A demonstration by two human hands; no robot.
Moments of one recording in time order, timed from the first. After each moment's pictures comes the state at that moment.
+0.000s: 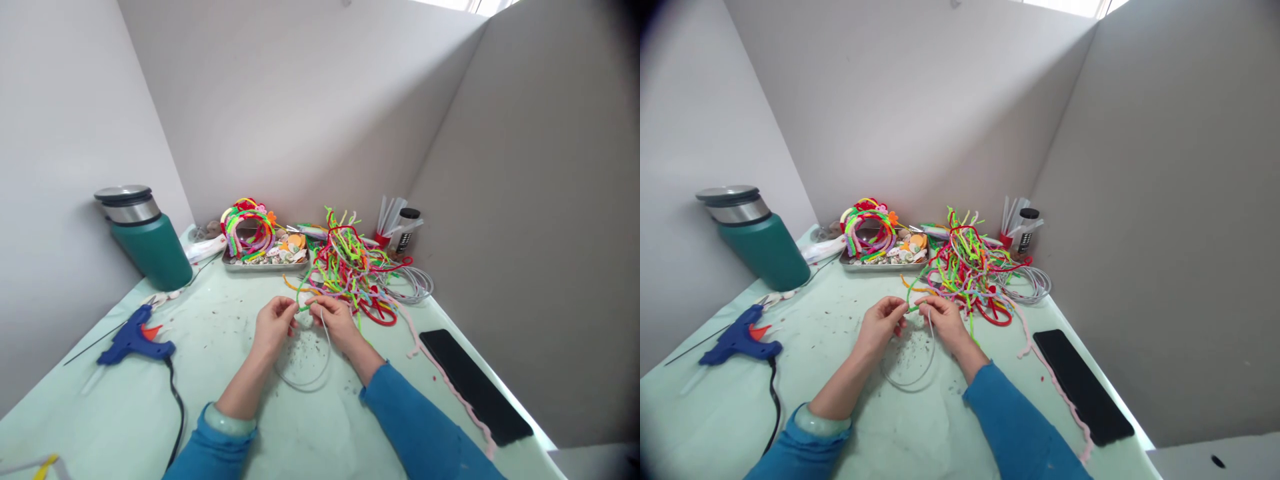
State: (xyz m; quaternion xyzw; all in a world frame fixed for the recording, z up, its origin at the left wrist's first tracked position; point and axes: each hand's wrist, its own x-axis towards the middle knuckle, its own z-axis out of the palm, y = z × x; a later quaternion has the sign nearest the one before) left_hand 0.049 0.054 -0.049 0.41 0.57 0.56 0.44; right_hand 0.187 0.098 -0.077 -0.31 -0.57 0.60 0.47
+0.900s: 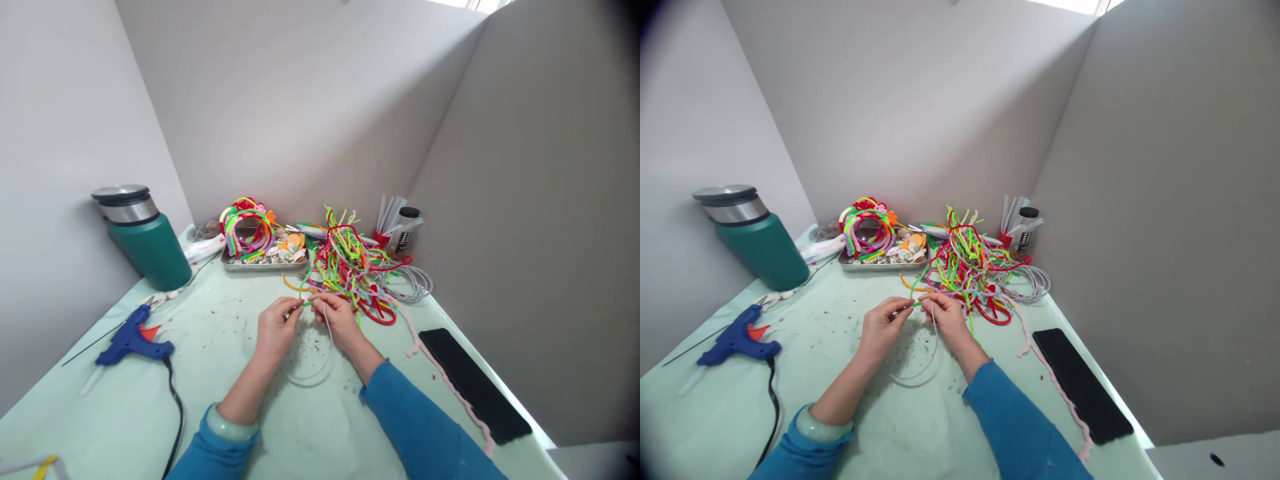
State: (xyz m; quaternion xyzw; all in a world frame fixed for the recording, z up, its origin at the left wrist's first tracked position) left_hand 0.046 0.052 -0.054 0.61 0.55 0.53 0.19; right_hand 0.188 0.101 -0.078 -0.31 -0.55 0.60 0.50
